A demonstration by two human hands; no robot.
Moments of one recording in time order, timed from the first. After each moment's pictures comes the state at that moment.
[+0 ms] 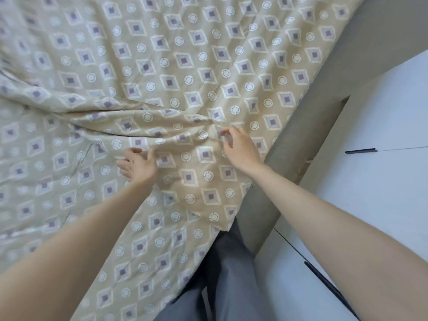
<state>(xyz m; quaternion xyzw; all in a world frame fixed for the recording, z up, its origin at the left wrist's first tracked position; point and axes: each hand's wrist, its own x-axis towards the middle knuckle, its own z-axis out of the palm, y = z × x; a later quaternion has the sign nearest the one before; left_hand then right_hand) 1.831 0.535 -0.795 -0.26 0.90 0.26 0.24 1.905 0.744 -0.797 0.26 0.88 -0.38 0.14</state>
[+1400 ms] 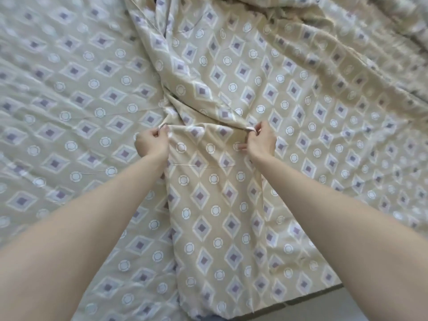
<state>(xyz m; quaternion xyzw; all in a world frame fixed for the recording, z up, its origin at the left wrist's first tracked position) 1.656 0.413 -0.817 -0.52 0.71 0.47 0.01 1.579 0.620 -0.804 0.18 0.90 -0.36 0.16</state>
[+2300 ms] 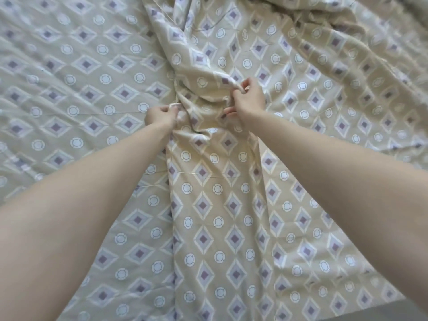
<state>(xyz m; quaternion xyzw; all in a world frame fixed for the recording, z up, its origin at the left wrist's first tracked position) 1.599 0.378 -0.822 -0.53 0.65 0.54 0.04 1.502 0.528 -0.792 0.12 0.85 -0.47 0.22</state>
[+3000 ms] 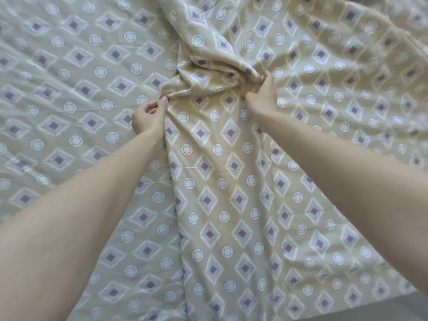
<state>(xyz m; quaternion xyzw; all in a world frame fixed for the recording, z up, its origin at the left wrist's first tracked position) 1.618 0.365 -0.849 -0.56 0.63 0.53 -0.04 1.493 0.554 -0.835 0.09 0.90 -0.38 0.18</state>
